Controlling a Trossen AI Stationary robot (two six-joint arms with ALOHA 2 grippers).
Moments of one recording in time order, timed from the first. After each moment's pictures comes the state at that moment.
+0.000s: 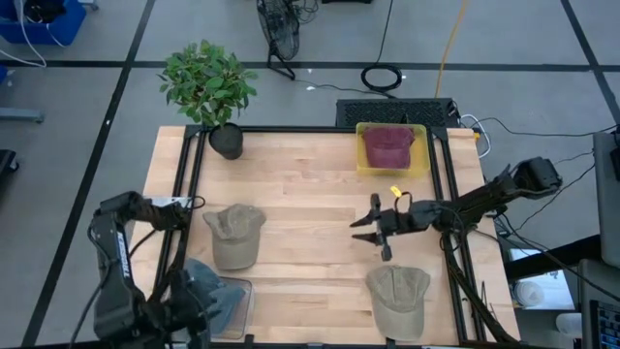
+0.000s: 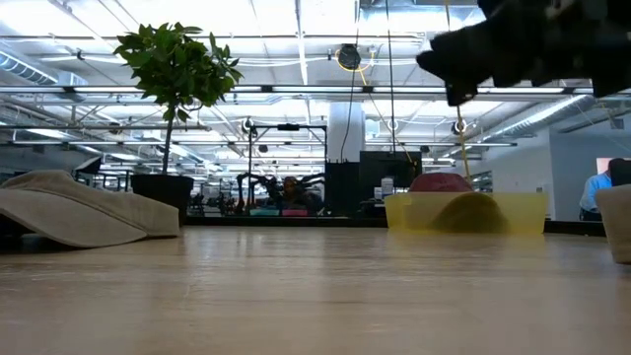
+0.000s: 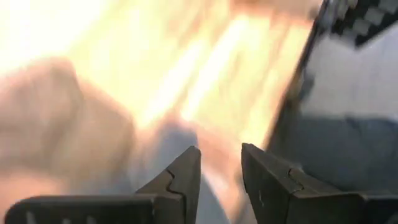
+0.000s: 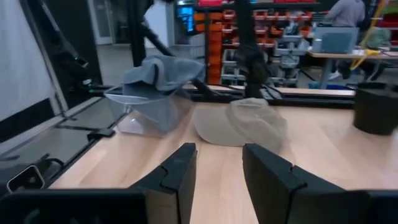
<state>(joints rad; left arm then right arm) -1.12 1.79 1.88 -1.56 -0.63 -1.63 0.24 1.25 0.30 0.91 0.10 0.03</state>
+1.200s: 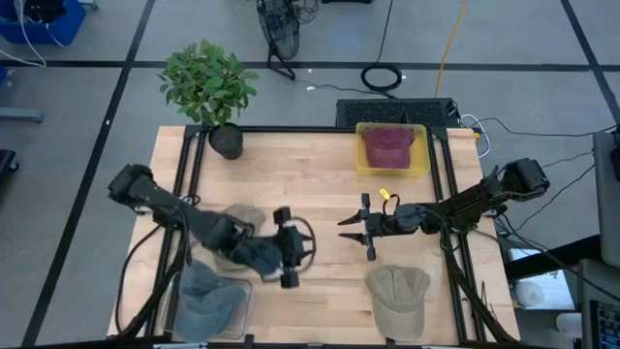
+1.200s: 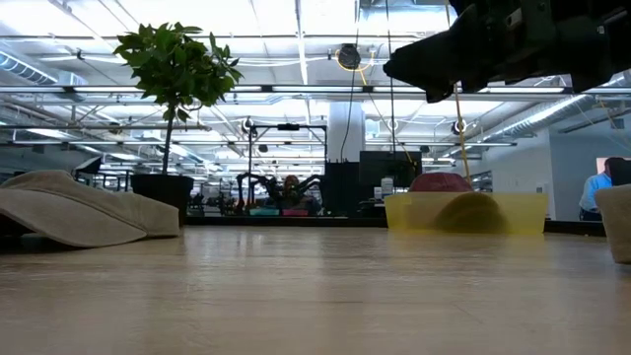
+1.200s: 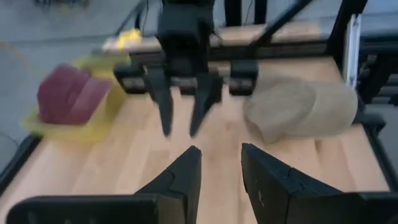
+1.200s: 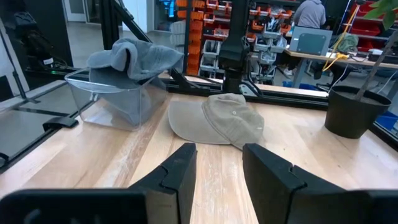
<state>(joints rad) -0.46 1.62 1.45 -0.42 -0.56 -0.21 0.24 1.38 0.40 0.89 0.18 -0.06</state>
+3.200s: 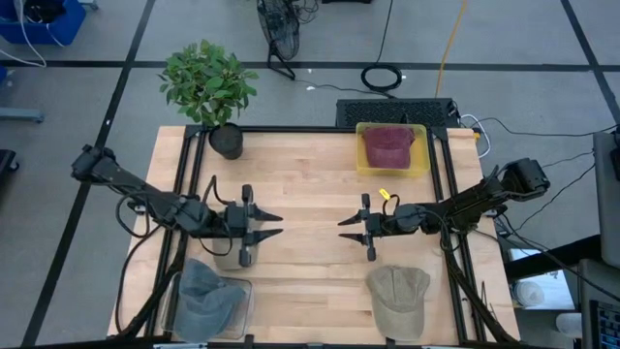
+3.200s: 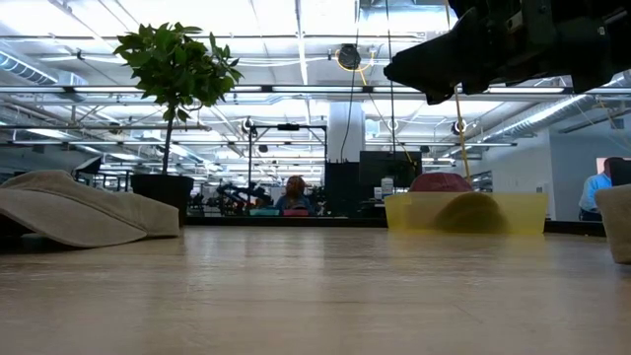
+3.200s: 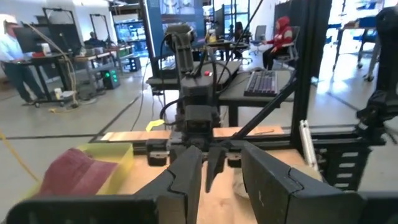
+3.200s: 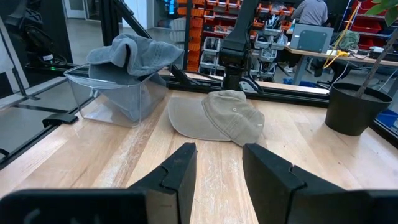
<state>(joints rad) -0.47 1.12 0.84 0.29 -0.48 0.05 0.24 1.38 0.40 0.88 0.18 -0.07</state>
